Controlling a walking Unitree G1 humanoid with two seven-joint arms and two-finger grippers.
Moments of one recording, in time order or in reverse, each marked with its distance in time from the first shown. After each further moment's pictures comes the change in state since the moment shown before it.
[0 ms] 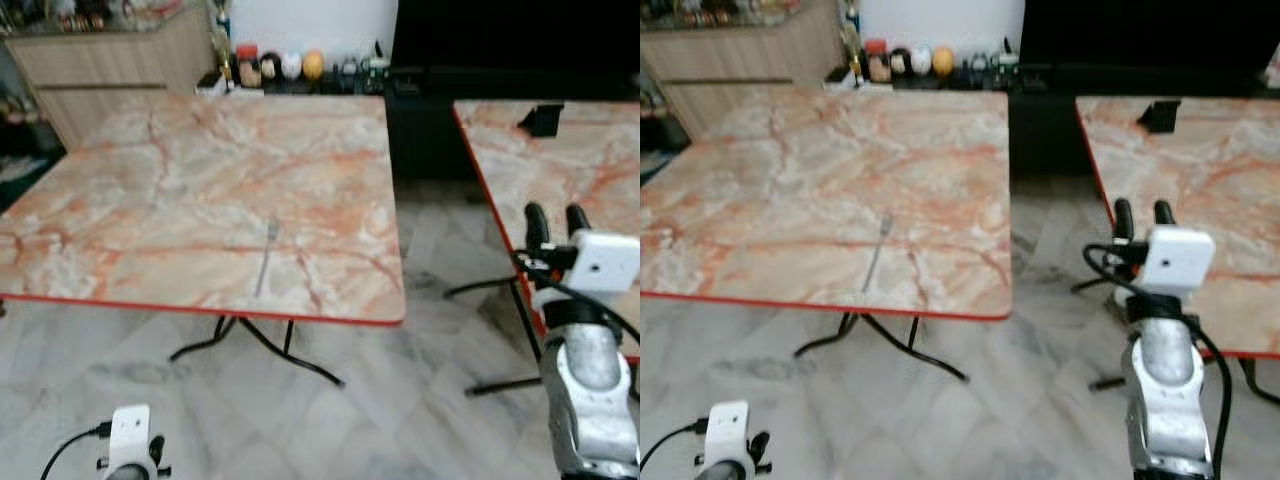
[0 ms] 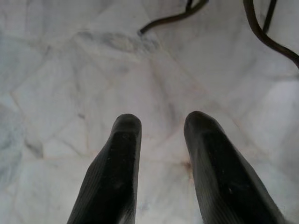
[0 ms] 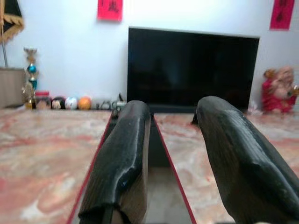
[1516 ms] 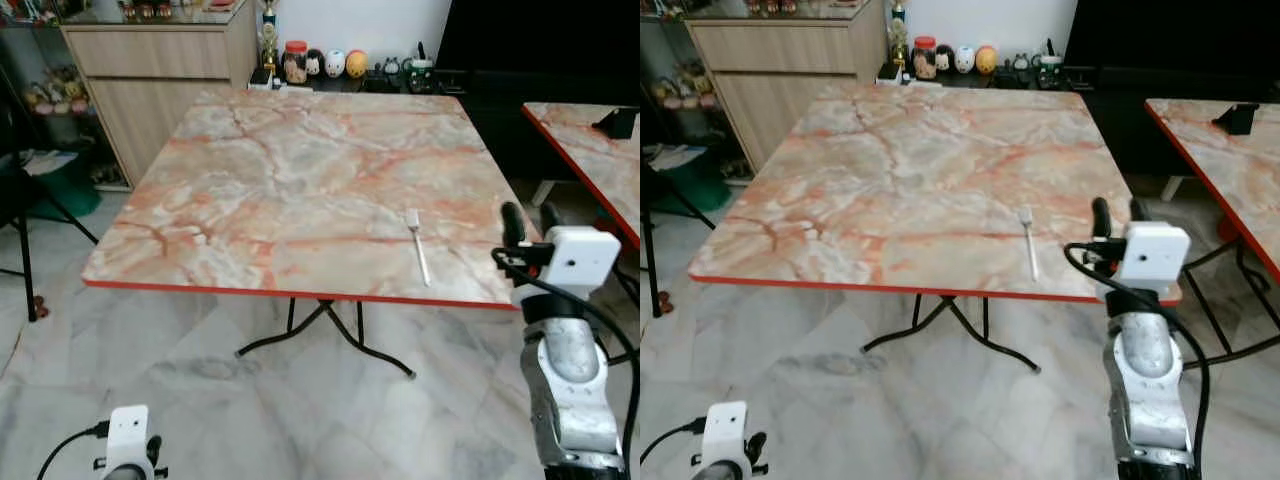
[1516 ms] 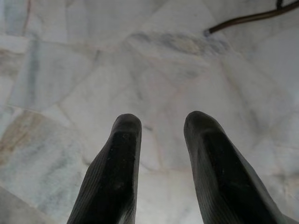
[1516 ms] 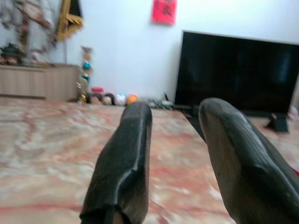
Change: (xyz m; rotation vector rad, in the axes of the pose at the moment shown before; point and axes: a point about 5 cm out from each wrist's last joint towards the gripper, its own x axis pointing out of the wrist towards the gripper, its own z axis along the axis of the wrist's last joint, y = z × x) left arm -0.002 0.005 -0.004 0.018 0.009 0.011; right arm 0.004 0.023 -0.002 0.041 0.012 0.075
